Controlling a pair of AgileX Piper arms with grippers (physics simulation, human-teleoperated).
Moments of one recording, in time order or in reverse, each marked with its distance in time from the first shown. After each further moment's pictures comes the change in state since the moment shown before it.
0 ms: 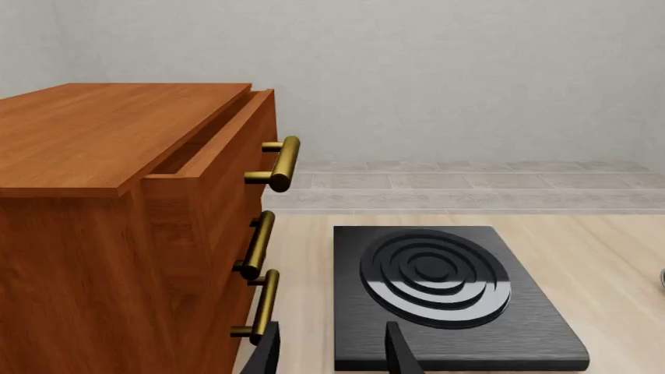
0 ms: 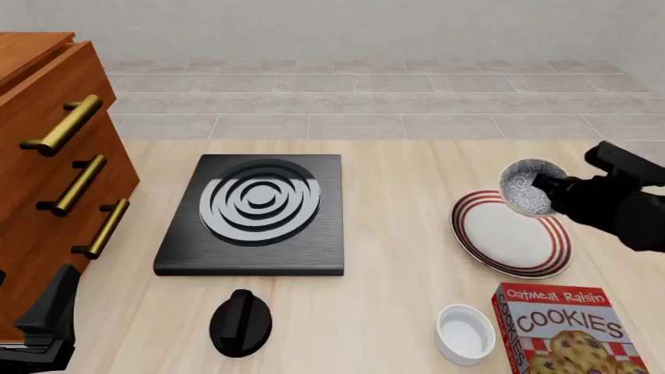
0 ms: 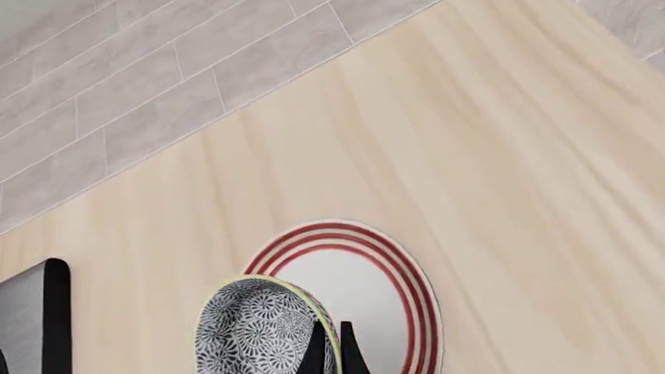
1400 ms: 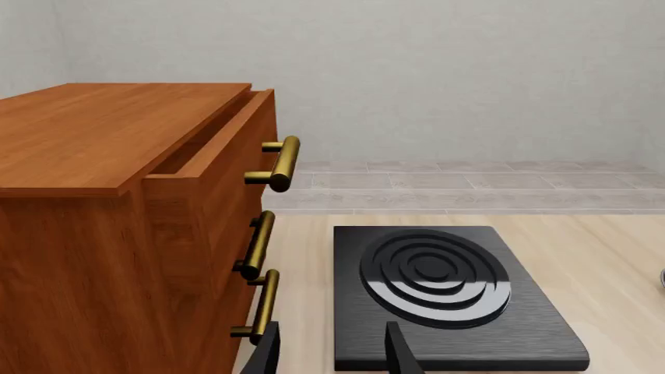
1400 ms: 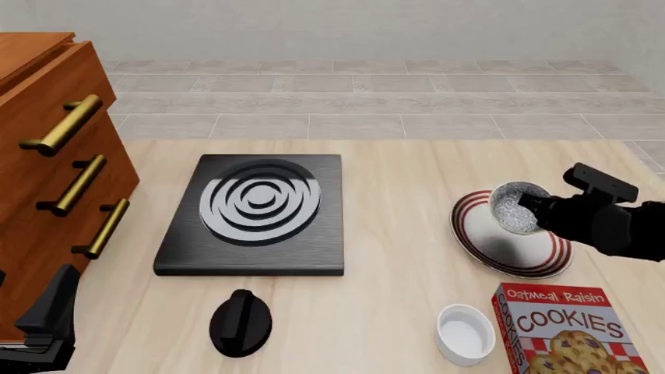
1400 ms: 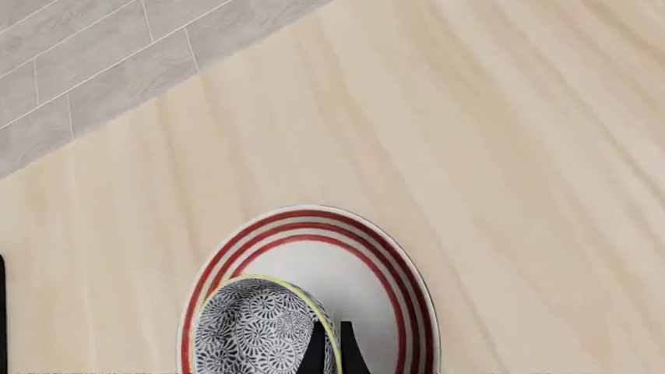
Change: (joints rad) left arm 0.000 0.000 0.000 0.000 0.000; right arm -0.006 0.184 -0.017 -0.076 -0.031
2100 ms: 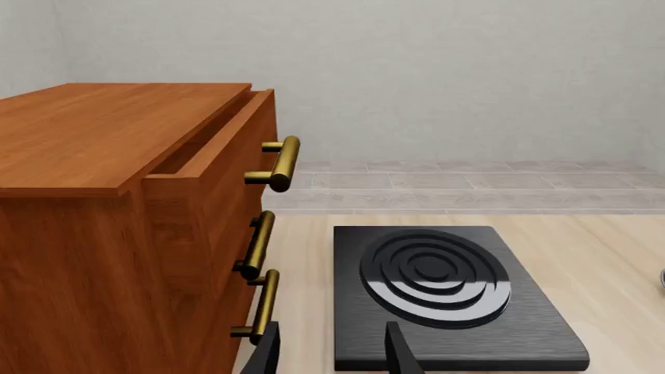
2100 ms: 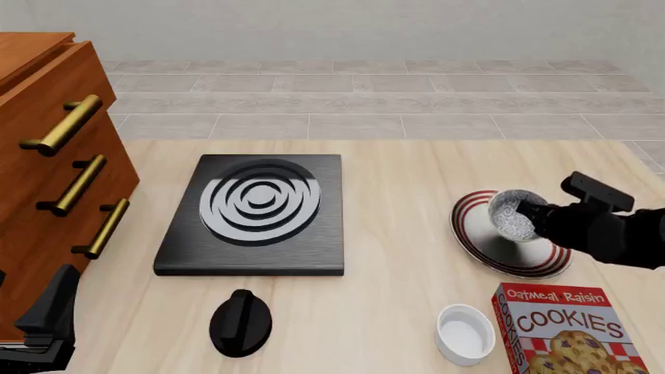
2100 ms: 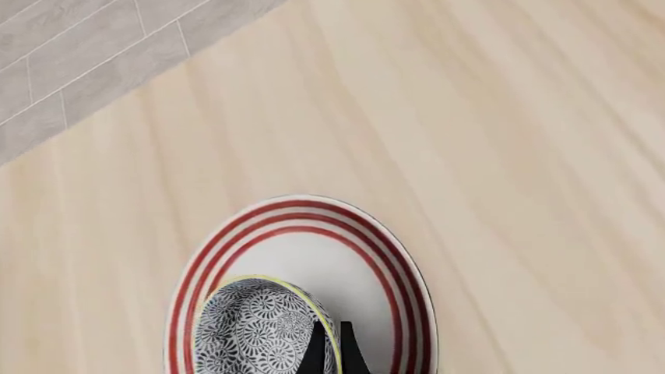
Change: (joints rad) left arm 0.000 0.000 0.000 0.000 0.000; right arm -0.003 0.034 0.023 -0.037 0.017
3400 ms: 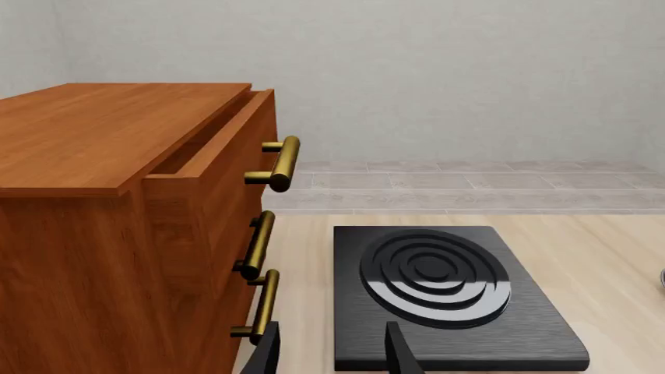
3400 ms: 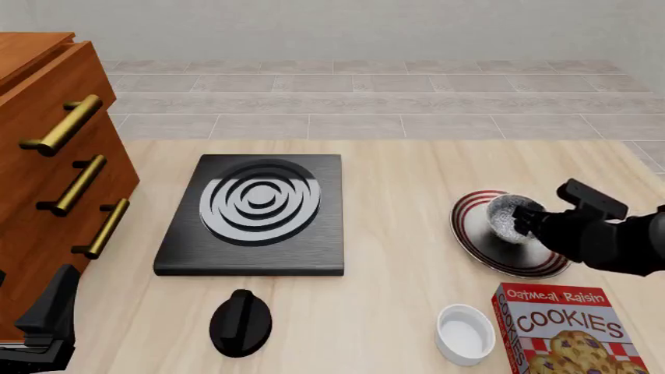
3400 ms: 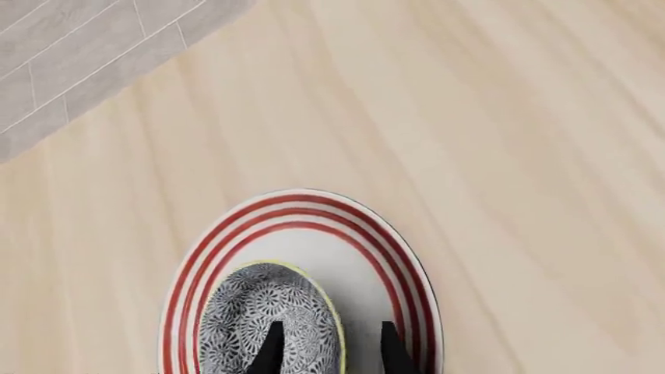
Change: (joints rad) left arm 0.000 0.000 0.000 0.000 0.000; right arm 0.009 0.043 0.018 -0.058 0.021
